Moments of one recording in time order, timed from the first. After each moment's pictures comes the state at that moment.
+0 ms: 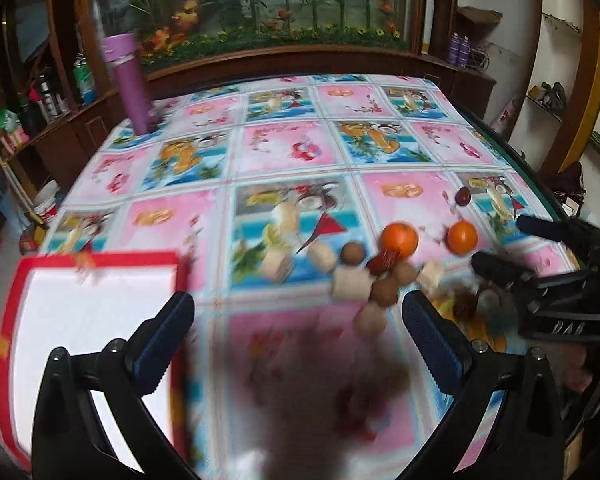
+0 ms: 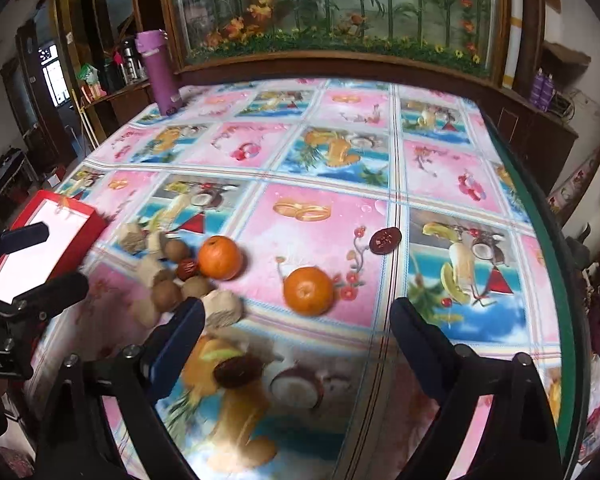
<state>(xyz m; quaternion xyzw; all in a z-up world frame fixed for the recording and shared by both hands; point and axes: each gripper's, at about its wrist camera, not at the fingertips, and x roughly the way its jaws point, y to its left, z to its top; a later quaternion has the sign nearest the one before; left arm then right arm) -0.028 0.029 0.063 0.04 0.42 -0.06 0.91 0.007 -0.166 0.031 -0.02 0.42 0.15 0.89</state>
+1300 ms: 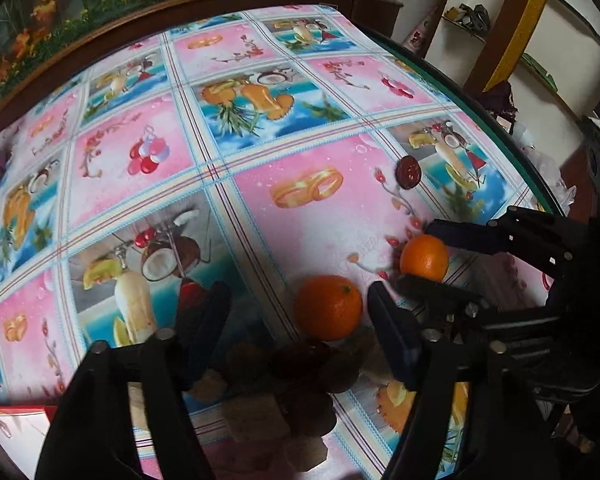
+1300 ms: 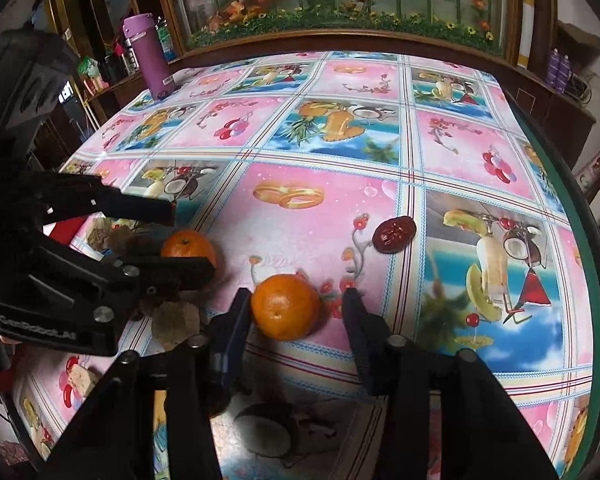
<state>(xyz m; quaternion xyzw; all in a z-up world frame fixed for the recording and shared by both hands) 0.073 -0.038 0.022 0.10 0.51 -0.24 0.82 0.032 -0.175 0.005 0.00 0.44 0.18 0.88</state>
